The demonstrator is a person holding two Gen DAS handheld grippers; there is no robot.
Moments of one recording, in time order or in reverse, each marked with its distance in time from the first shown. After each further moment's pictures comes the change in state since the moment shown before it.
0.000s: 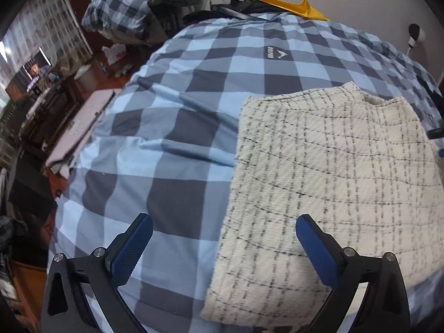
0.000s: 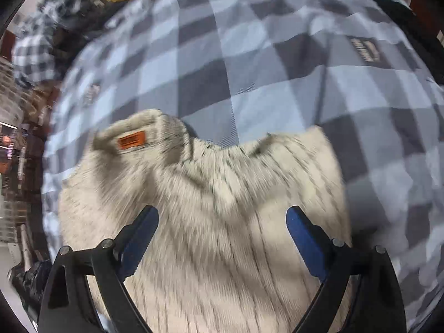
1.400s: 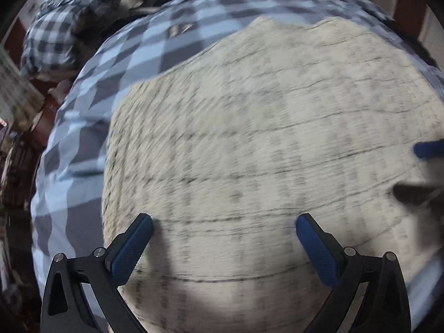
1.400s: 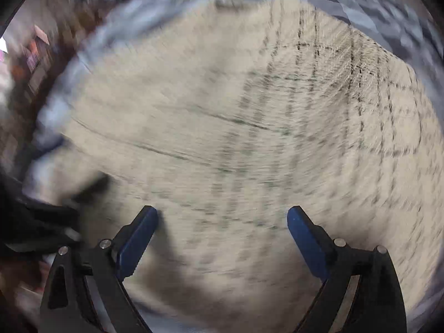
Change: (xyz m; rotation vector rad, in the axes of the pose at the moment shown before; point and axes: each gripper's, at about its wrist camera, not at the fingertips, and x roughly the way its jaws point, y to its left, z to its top) left arm 0.063 -0.094 -0.025 0.301 0.034 -0.103; right arm 0.028 0.105 -0.159 -0.408 -0.035 0.015
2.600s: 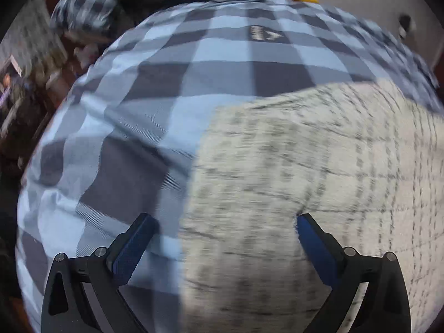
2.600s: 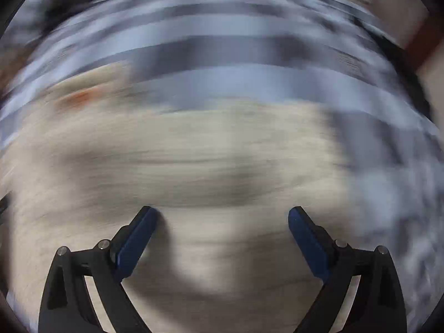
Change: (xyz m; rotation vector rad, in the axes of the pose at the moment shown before) left arm 0.054 0.111 0.070 -0.258 -0.023 0.030; right arm -0.037 -0.204 0.032 0.438 -0.051 -0.376
